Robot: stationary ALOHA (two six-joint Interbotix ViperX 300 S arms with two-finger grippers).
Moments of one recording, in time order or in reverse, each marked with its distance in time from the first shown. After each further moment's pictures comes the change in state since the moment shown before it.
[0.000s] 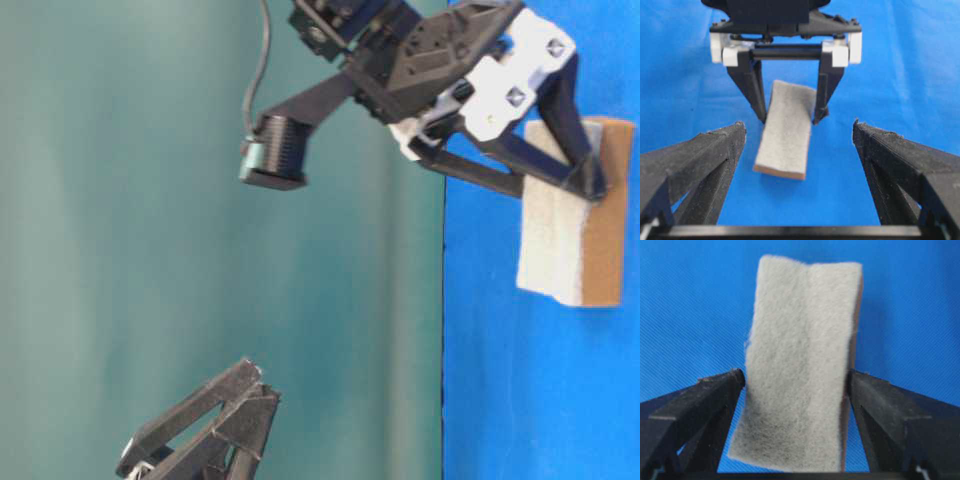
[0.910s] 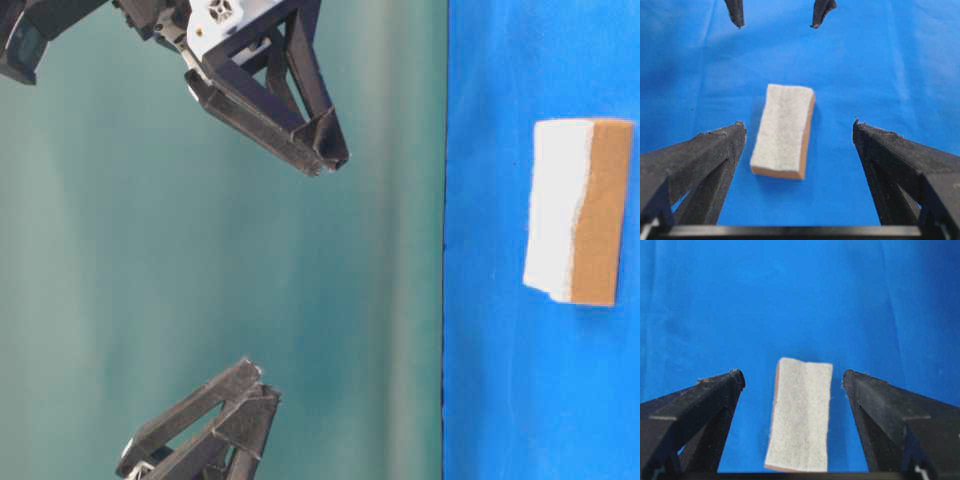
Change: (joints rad) left arm -0.002 0.000 0.000 0.000 0.000 0.002; right arm 0.037 -0.400 0.037 0.009 0.129 0.002
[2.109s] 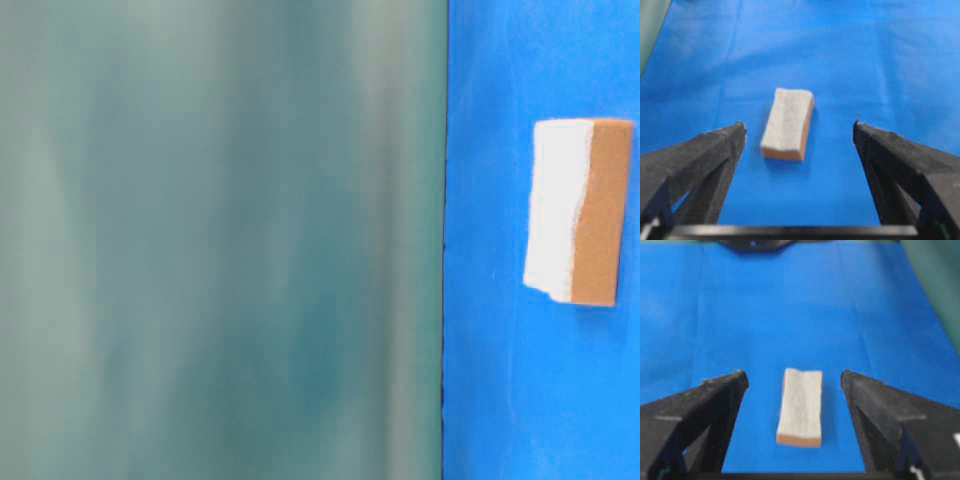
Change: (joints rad) left arm 0.000 -0.509 0.229 0.000 0.110 -0.021; right arm 0.025 -0.710 0.328 0.029 0.094 0.005
